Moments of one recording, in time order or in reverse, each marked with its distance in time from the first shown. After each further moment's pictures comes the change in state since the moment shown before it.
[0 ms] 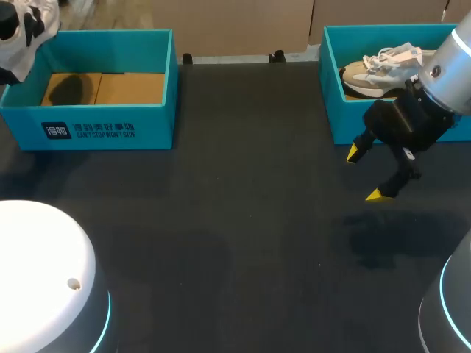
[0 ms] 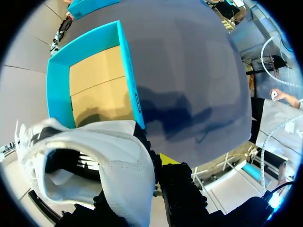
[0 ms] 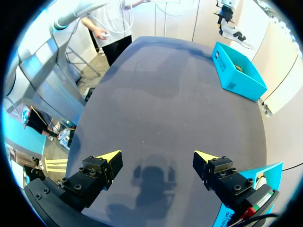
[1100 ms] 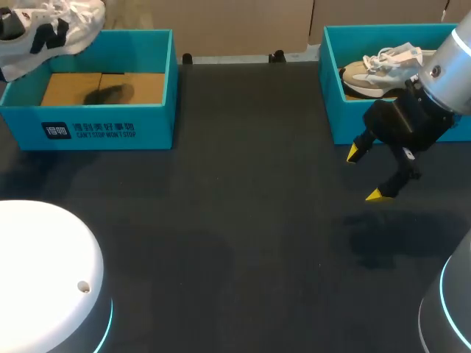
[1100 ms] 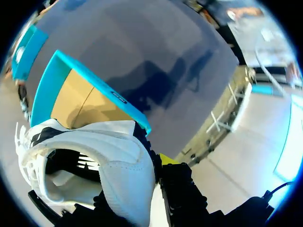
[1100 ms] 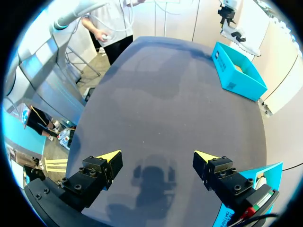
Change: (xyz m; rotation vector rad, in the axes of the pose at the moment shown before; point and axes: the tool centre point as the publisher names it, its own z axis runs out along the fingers) left arm -0.028 0.025 -0.009 -0.147 -0.008 0.699; right arm 0.000 0.000 0.000 0.000 0.000 0.000
